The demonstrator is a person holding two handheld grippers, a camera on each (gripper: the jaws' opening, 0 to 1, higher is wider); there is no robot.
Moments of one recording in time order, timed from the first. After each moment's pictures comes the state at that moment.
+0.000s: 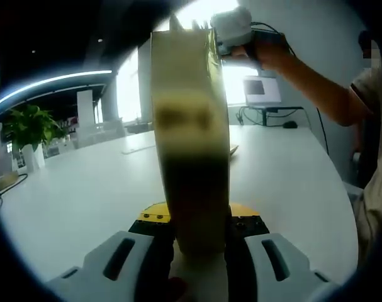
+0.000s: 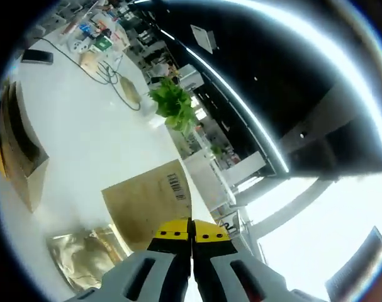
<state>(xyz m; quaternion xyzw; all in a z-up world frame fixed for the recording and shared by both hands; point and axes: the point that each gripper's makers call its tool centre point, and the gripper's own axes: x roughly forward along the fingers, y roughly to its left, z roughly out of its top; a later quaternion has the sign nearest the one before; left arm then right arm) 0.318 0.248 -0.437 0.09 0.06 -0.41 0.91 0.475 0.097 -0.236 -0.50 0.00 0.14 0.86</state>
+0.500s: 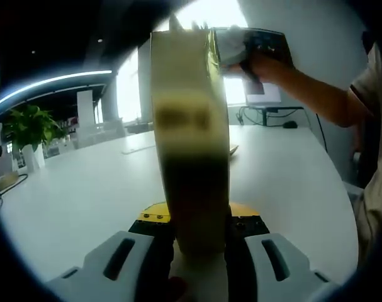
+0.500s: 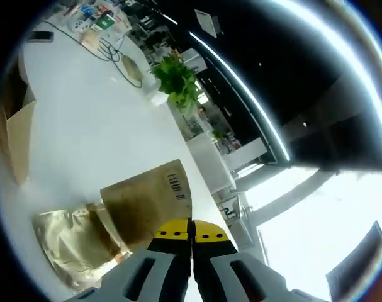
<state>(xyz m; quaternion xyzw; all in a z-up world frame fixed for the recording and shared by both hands) 0.317 0.246 -0.436 0.09 0.06 -0.41 0.91 0.497 0.063 -0.274 -0.52 0.05 0.11 0.85</state>
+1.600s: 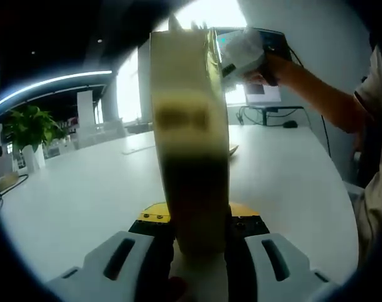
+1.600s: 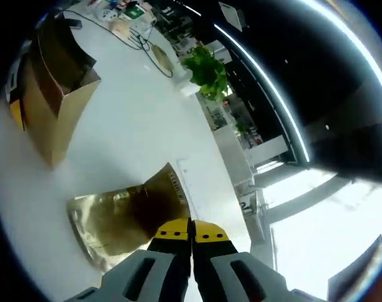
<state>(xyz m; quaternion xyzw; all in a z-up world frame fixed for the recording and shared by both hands) 0.318 0.247 -0.437 0.10 0.06 -0.41 0.91 0.448 0.077 -0.318 -0.55 0.11 0.17 0.81</state>
